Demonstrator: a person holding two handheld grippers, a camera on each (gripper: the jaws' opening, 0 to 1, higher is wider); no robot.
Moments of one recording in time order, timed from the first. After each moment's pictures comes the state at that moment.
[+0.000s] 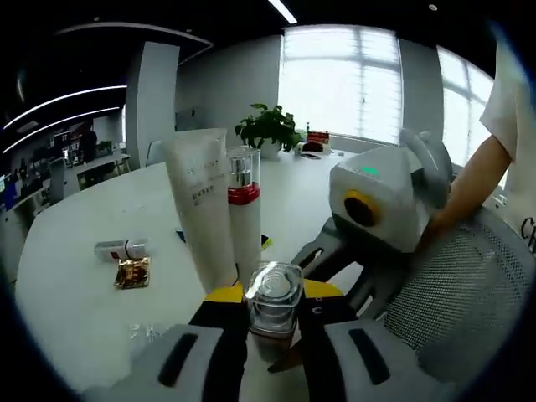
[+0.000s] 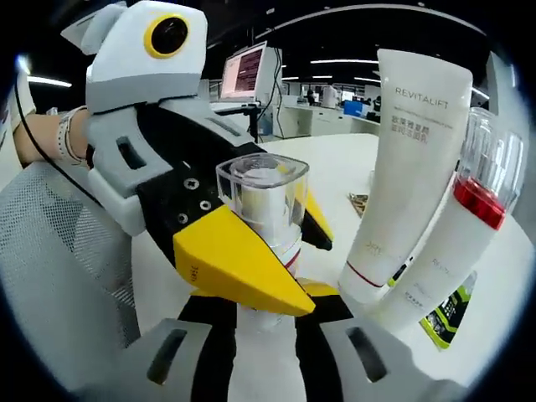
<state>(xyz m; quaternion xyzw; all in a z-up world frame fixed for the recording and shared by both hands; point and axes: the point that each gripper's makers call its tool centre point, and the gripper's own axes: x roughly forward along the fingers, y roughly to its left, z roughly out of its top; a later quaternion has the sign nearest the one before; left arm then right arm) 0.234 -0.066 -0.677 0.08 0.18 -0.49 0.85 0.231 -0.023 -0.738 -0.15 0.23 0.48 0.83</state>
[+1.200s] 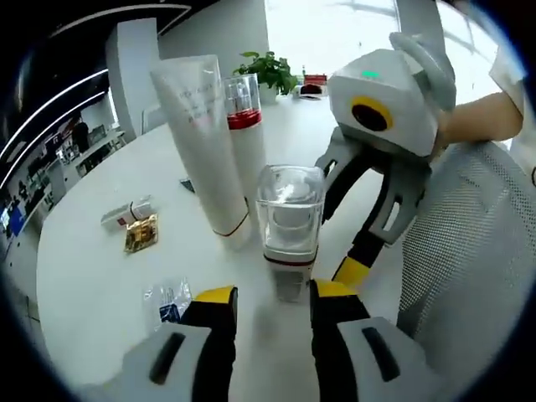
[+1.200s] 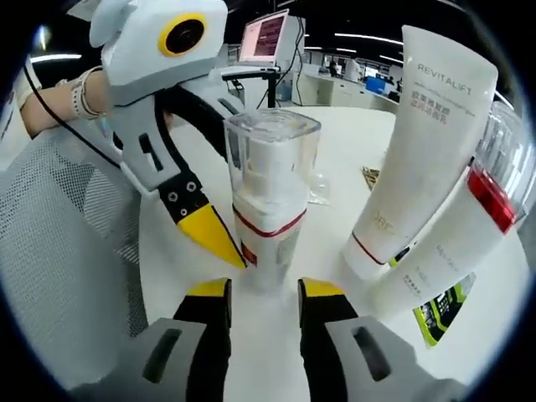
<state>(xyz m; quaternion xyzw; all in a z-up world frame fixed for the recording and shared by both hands) 0.227 -0.028 -0.730 0.20 0.28 -0.46 0.82 0.215 -0.045 -0.754 -0.23 0.29 0.50 0.78</state>
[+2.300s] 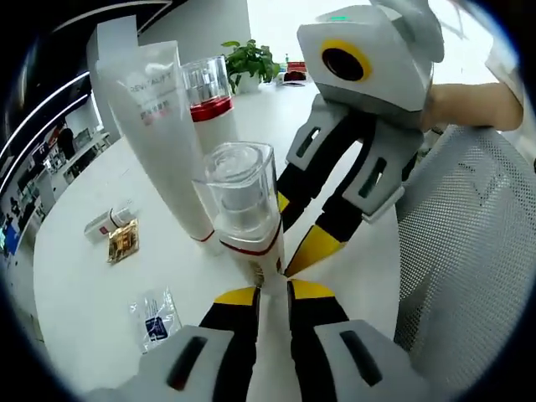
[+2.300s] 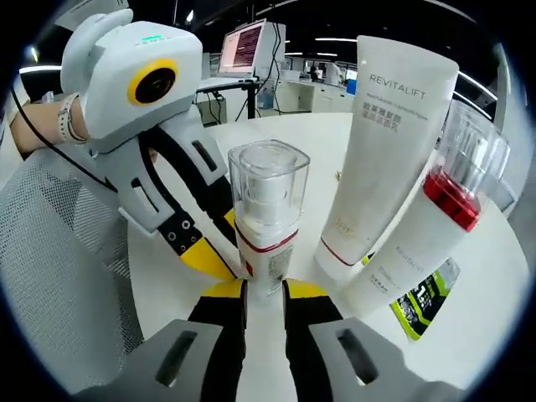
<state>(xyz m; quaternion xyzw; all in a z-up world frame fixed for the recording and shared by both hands) 0.226 -0.048 -0.741 0.23 0.29 -0.49 0.79 0.233 -0.057 -0.738 -0.21 0.28 0.47 0.81</state>
